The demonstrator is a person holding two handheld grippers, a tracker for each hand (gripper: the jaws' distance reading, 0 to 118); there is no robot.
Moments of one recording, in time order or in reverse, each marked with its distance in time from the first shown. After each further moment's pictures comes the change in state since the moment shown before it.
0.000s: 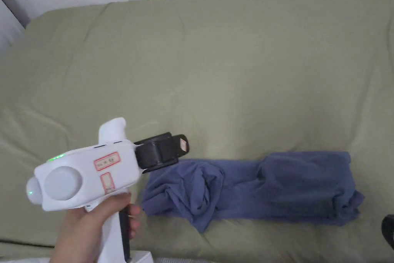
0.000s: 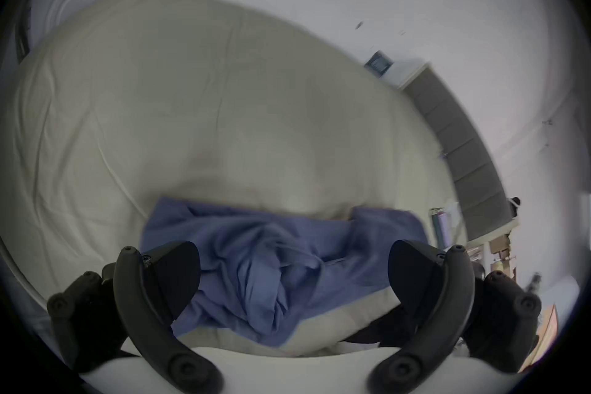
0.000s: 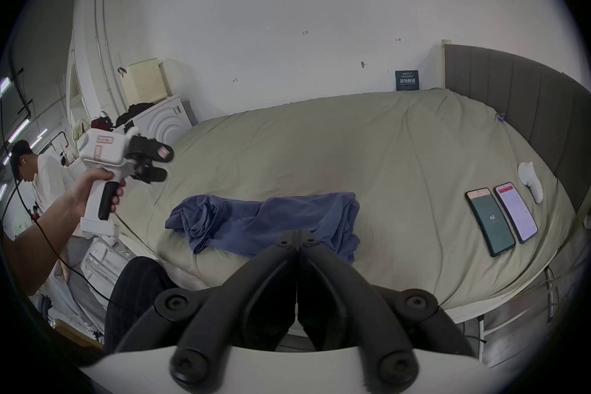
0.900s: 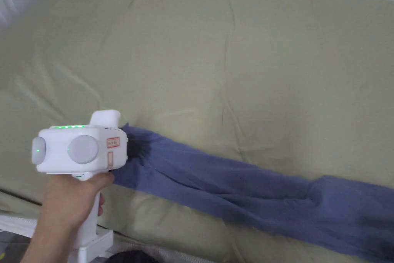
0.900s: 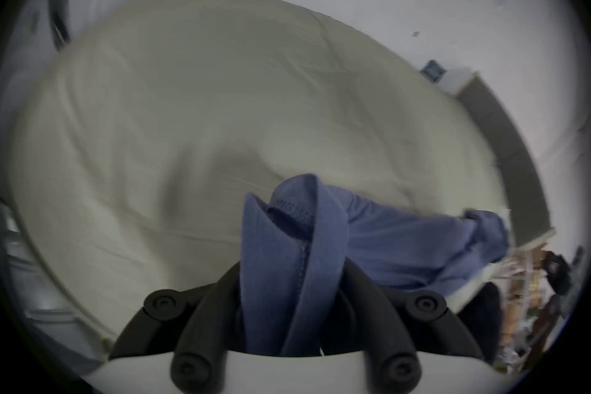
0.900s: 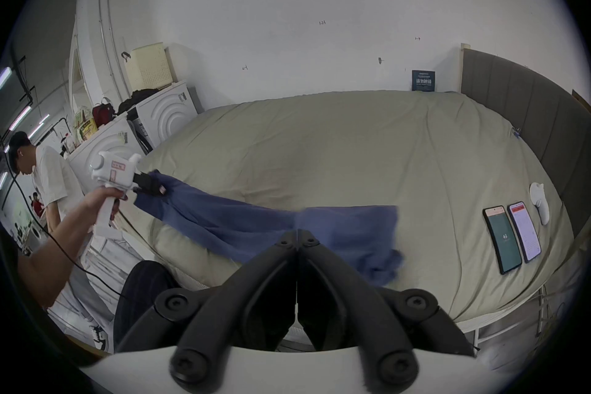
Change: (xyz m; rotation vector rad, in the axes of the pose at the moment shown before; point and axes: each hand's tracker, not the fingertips) left arm -0.142 0.019 -0.004 -0.133 0.421 -0.003; right arm -0.048 0.039 -0.030 -0.056 0.012 0.054
